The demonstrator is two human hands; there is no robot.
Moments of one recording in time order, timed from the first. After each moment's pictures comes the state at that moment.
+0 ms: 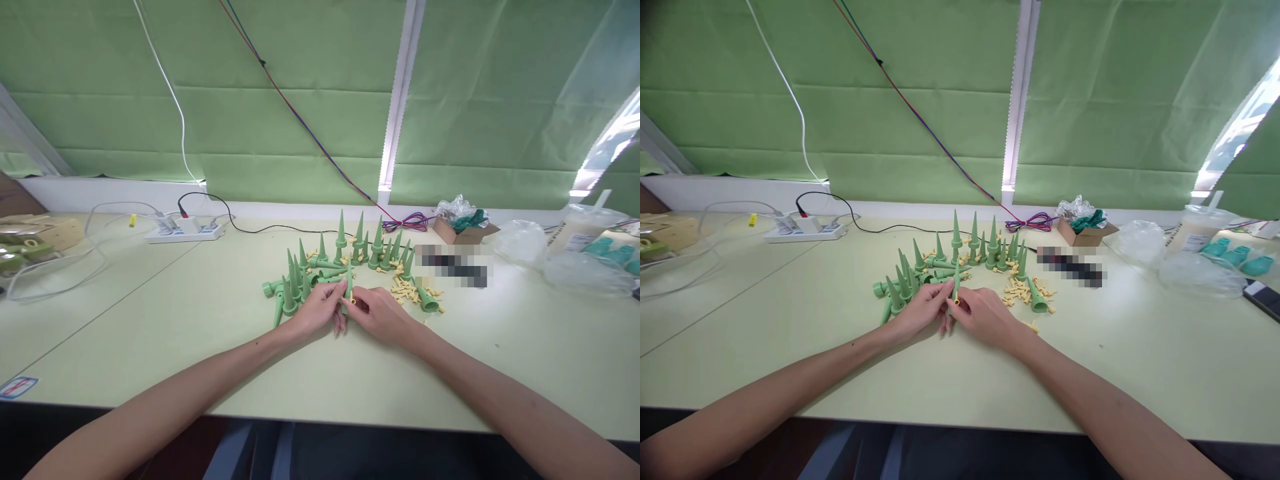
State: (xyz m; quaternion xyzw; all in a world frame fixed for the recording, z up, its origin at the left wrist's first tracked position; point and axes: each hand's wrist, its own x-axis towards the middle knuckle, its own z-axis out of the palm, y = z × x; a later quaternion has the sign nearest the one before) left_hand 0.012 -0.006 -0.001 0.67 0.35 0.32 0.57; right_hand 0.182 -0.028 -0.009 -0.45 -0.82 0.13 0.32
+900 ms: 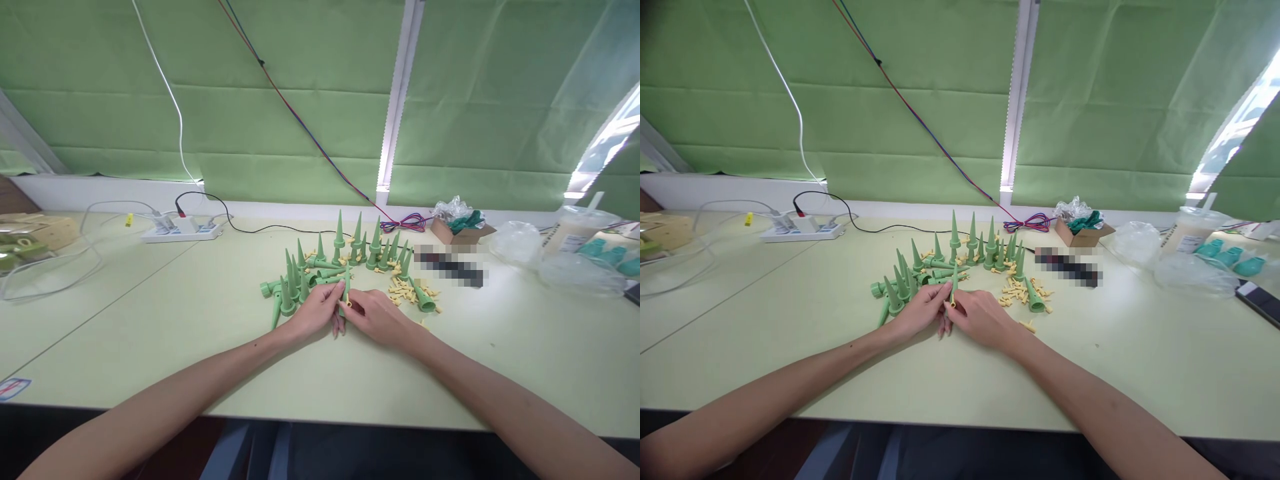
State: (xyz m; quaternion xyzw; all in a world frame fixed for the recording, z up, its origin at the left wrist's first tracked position) left_hand 0.012 -0.005 -0.005 0.68 0.35 0.32 0.56; right_hand 0.182 -0.031 -0.007 -0.43 -0.84 0.12 0.30
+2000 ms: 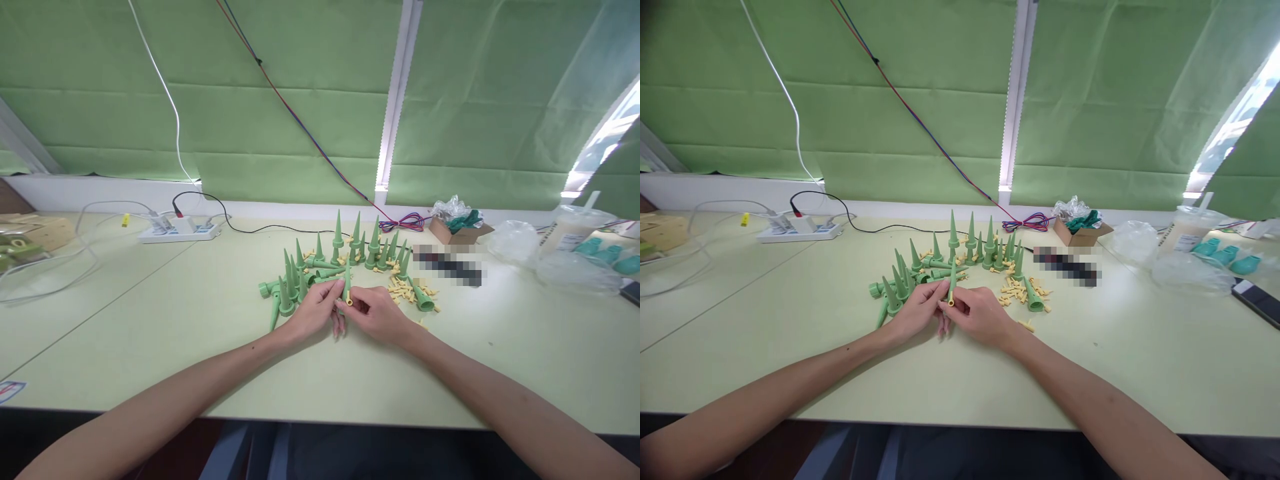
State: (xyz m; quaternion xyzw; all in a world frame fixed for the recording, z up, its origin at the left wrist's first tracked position) left_hand 0.013 -0.015 0.008 0.68 0.33 0.35 0.56; right_hand 0.183 -0.028 -0.011 -0.38 -0.82 0.14 0.41
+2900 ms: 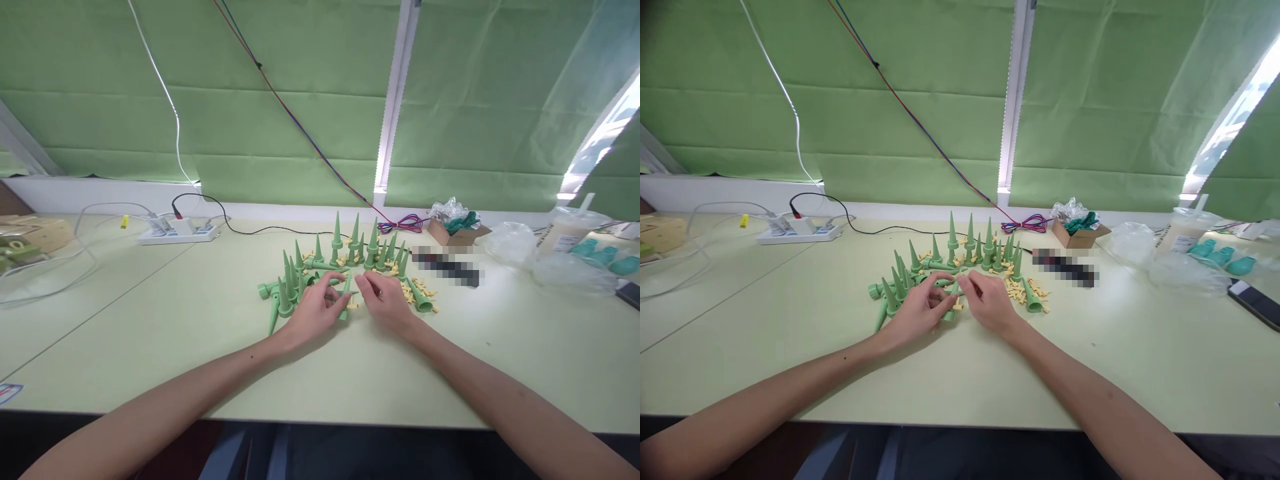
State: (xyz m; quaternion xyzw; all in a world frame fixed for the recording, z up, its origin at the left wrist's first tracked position) left_hand 0.010 -0.018 0.006 0.75 0.43 0.34 0.37; right_hand 0.192 -0.016 -0.007 -0.45 -0.75 0.07 0.48
